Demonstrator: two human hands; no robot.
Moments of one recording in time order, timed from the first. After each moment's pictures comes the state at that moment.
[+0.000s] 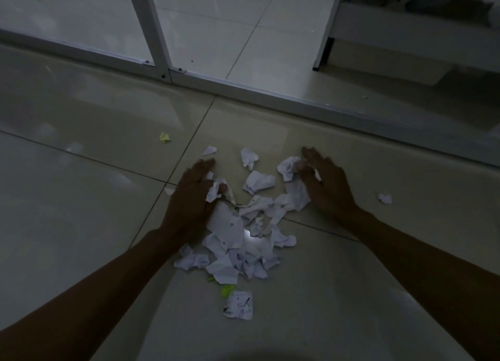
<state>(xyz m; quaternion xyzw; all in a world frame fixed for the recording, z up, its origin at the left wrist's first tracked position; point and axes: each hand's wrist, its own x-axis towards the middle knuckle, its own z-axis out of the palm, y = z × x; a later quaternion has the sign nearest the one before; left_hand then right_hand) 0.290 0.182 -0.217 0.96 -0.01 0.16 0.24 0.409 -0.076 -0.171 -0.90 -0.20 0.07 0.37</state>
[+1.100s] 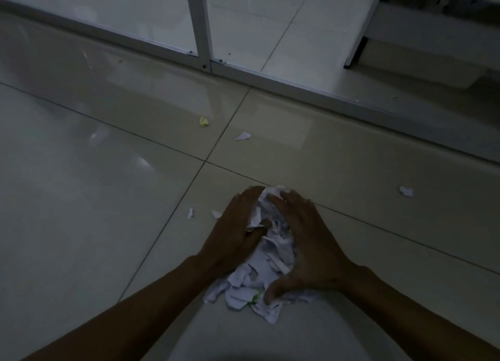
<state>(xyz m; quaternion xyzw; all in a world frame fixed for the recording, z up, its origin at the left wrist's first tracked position) 0.197 0.115 -0.196 0.88 0.04 0.08 0.46 0.273 -0.066 -0.163 -0.82 -0.46 0.17 0.28</state>
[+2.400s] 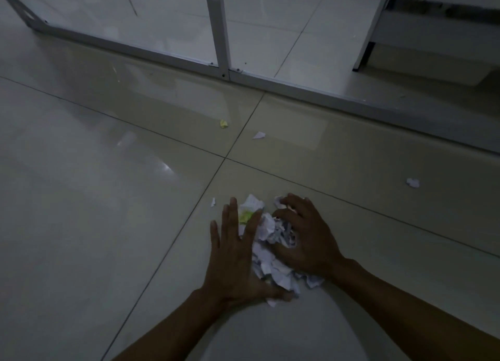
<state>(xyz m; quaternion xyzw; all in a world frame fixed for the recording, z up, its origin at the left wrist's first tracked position) 0.112 0.094 -0.175 0.97 0.08 0.04 0.21 0.244 -0.053 -0.192 -0.82 -0.41 0.04 0.38</state>
